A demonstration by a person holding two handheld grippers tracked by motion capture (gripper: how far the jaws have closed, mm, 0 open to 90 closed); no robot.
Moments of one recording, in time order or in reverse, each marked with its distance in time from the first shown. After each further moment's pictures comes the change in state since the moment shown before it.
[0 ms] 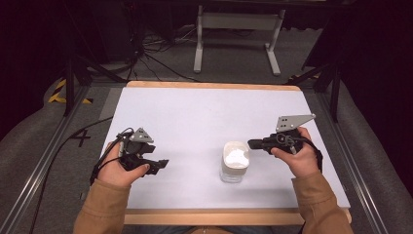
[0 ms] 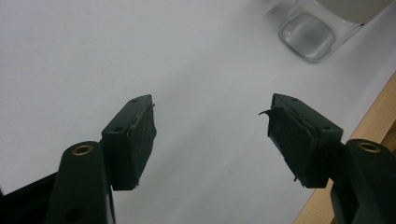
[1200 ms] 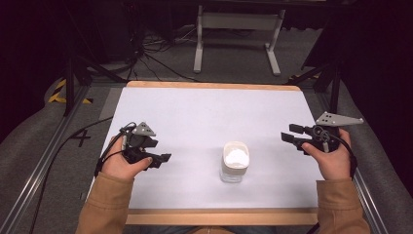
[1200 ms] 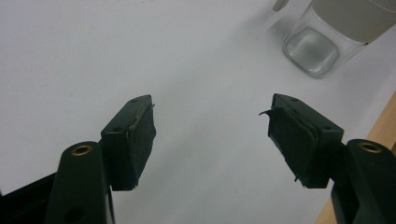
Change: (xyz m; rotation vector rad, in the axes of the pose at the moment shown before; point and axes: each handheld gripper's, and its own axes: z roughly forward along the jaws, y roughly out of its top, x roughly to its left) left arm 0.010 0.011 0.007 -0.011 -0.008 -0.003; right arm -0.020 -0.032 -0.075 -0.092 -0.373 0.202
